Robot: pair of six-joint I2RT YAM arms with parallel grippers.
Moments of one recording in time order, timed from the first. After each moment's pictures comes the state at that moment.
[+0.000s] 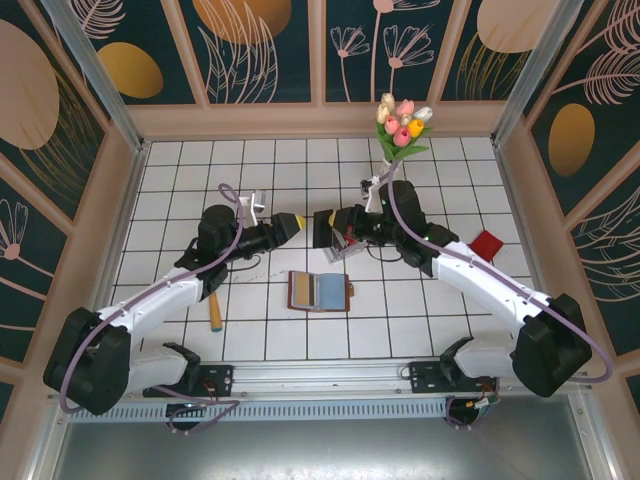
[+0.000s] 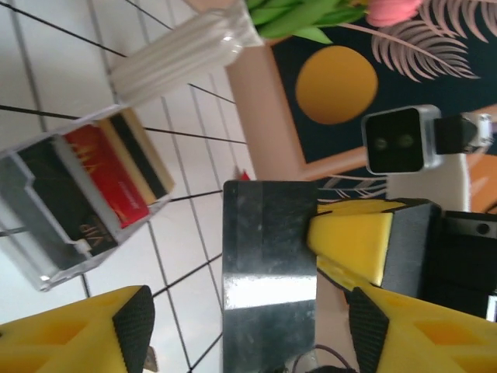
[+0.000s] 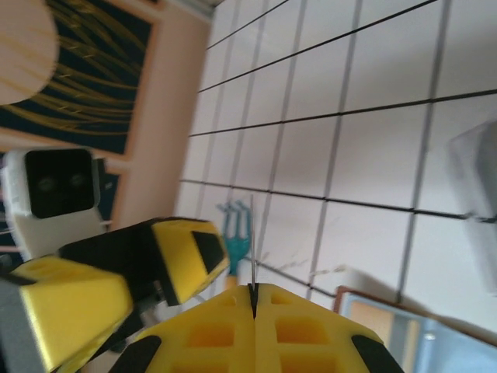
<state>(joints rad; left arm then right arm) -0.48 1.24 0.61 0.42 0.63 -1.04 0.62 1.26 0.91 -0.10 -0.43 0.87</state>
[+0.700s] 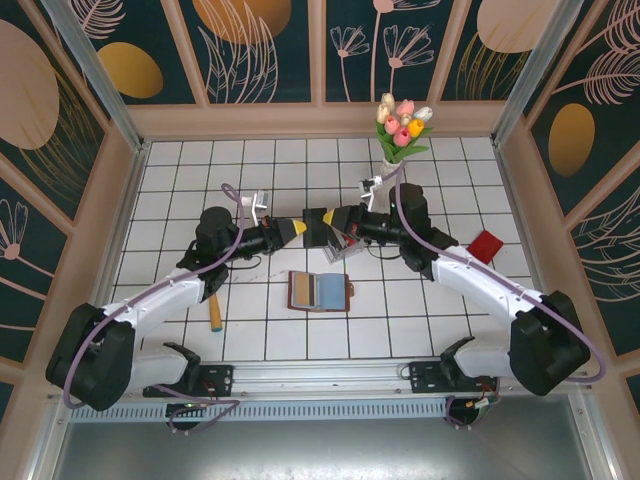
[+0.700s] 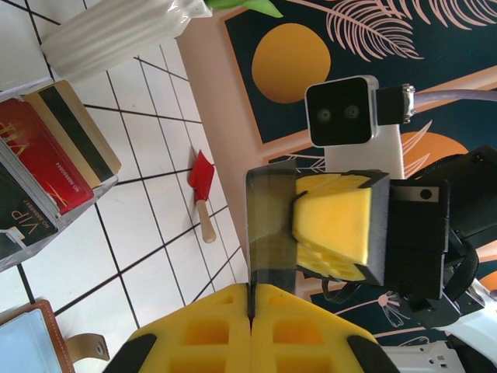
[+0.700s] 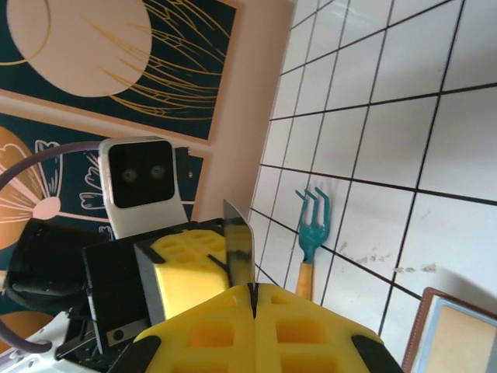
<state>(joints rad) -0.47 1.25 0.58 0.54 0.73 -1.12 0.58 1.28 0.82 0.16 -0.61 1.01</state>
